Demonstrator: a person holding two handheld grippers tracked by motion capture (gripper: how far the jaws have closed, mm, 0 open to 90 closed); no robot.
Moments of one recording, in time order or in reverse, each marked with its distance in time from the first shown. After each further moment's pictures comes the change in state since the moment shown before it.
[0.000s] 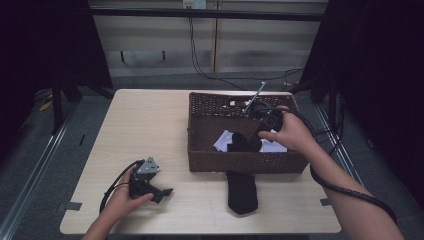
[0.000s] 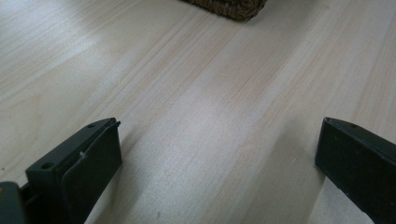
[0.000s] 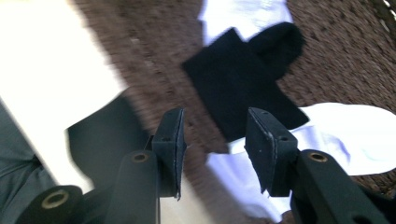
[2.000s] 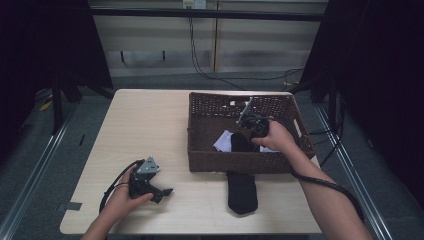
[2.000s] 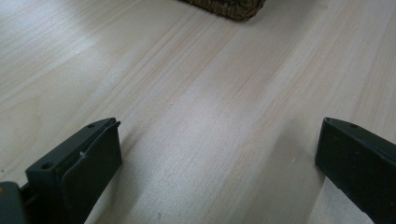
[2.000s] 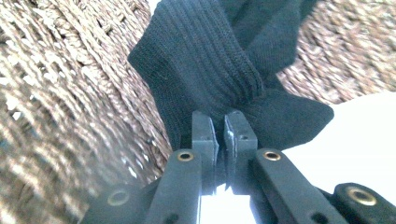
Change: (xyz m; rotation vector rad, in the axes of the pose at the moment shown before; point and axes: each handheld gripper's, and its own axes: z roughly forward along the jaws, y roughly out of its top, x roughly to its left) left arm 0.001 0.000 0.000 0.003 -0.005 0.006; right arm -0.036 0.005 0.084 0.177 0.073 0.084
